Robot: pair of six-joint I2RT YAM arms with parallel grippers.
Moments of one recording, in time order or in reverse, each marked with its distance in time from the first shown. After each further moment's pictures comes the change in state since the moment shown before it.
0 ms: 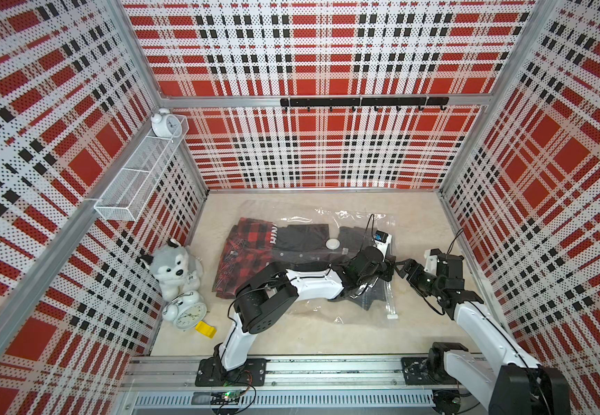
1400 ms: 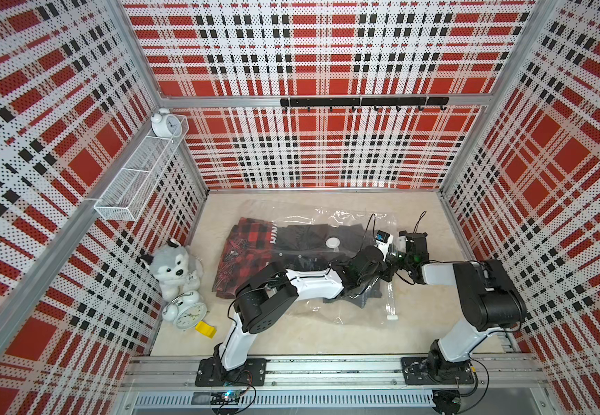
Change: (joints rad) left arm 0.002 0.001 0.005 0.002 0.031 0.012; right arm 0.152 0.621 0.172 0.535 -0.083 0.182
